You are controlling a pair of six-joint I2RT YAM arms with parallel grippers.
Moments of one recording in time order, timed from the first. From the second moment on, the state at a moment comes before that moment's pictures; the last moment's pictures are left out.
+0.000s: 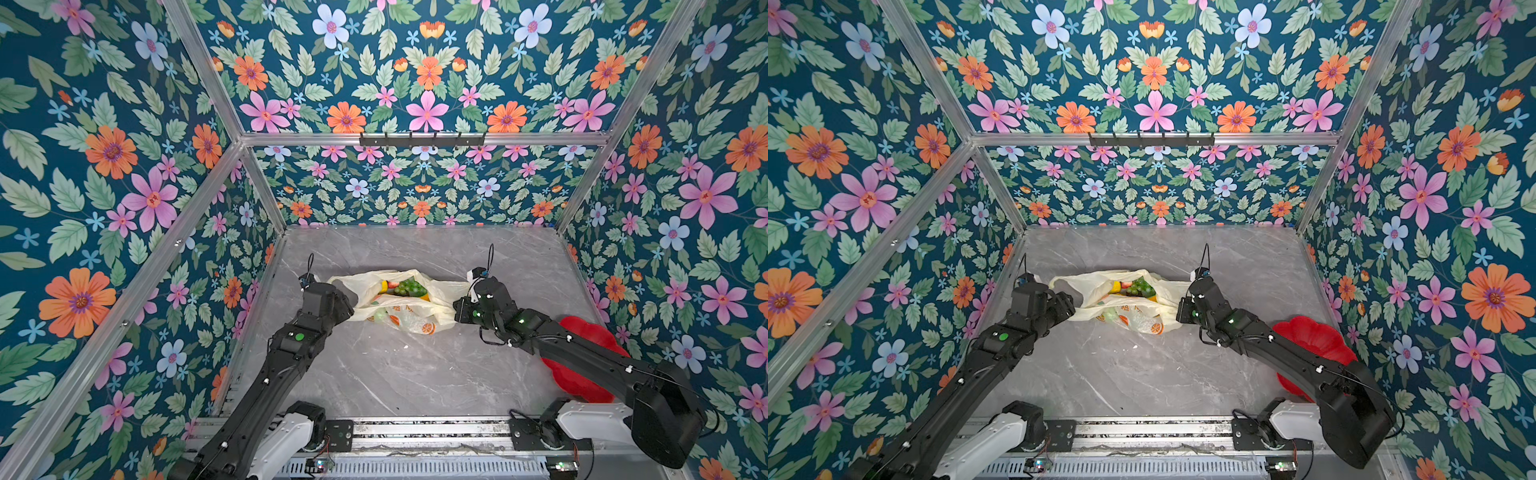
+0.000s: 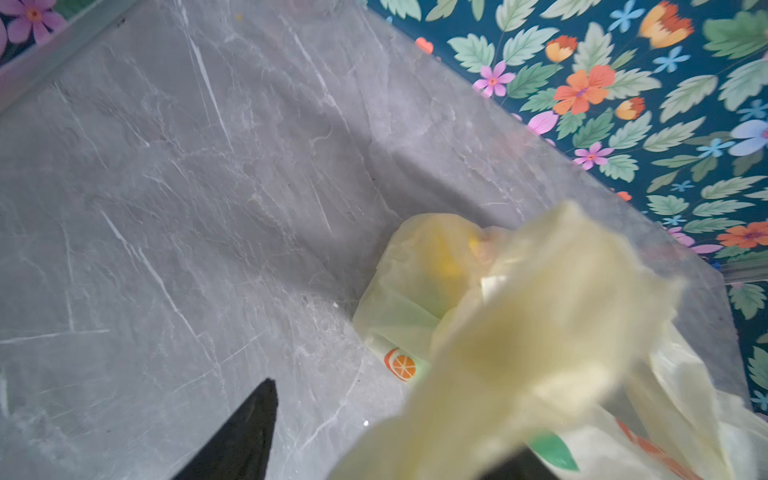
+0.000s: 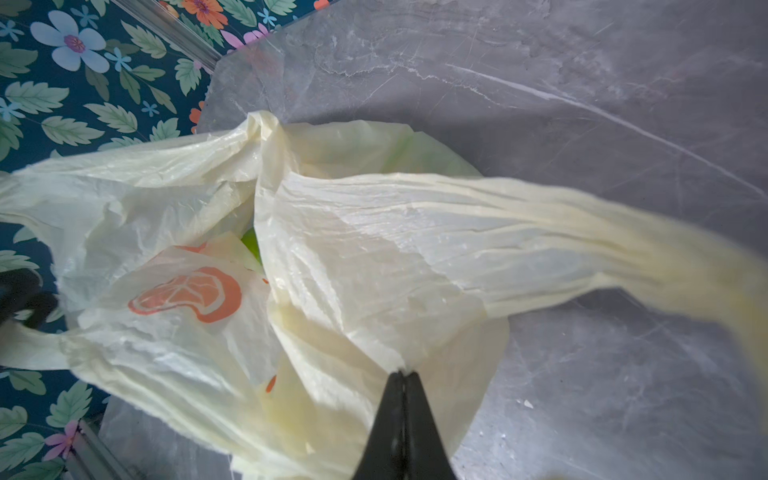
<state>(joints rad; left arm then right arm) -0.35 0.88 0.80 -0.59 -0.22 -0.68 0.66 1.27 0.81 -0.21 0.01 0.65</state>
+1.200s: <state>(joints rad) -0.83 1.57 1.32 -0.94 -0.63 -0.81 0.70 1.18 0.77 -0.26 0.06 0.58</state>
